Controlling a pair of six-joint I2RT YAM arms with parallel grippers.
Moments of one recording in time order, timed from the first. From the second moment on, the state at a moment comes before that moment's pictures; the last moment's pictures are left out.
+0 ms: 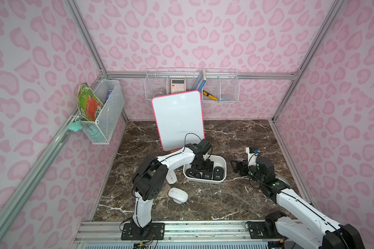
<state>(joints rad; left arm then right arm) -0.71 1.98 1.43 -0.72 0.23 -0.55 0.37 0.96 0.42 0.07 -0.14 0.39</state>
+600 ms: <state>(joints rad) -0.71 2.04 1.45 -0.64 0.25 -0.55 0.37 0.95 0.41 0.09 -0.16 0.39</state>
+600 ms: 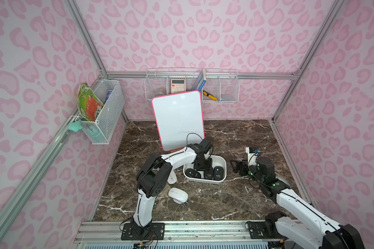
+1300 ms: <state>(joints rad) -0.73 2.09 1.50 -0.65 0.23 -0.57 0.37 0.94 0.41 0.09 -0.16 0.40</state>
